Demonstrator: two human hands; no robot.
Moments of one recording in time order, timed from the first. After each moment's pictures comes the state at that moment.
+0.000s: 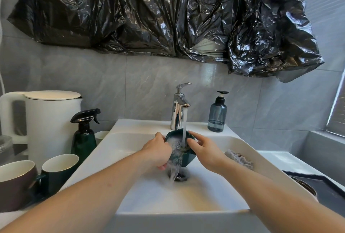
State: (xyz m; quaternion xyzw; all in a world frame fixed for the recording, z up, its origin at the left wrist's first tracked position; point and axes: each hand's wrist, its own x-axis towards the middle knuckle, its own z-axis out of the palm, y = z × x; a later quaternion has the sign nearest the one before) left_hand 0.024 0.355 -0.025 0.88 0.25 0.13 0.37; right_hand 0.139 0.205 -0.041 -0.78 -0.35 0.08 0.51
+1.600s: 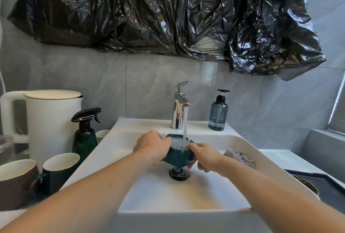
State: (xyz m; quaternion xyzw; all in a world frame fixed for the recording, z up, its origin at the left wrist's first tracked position) left_hand 0.026 0.363 -0.023 0.87 0.32 0.20 0.31; right_hand 0.121 0.202 -0.031 -0.84 -0.28 0.19 0.41
